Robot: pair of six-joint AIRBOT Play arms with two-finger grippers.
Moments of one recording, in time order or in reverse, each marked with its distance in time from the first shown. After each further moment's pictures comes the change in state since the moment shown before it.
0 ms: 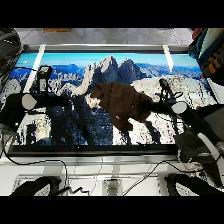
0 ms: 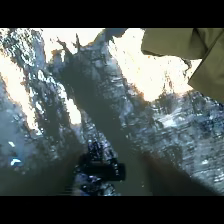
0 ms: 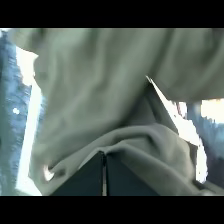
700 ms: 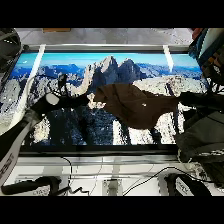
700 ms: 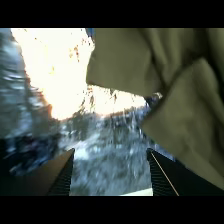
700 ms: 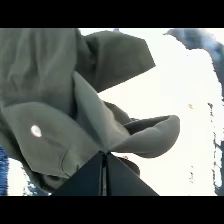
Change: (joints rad) left arm -0.087 -0.355 0.000 -0.502 0.247 0.000; right arm -0.433 0.219 0.172 -0.279 0.430 0.061
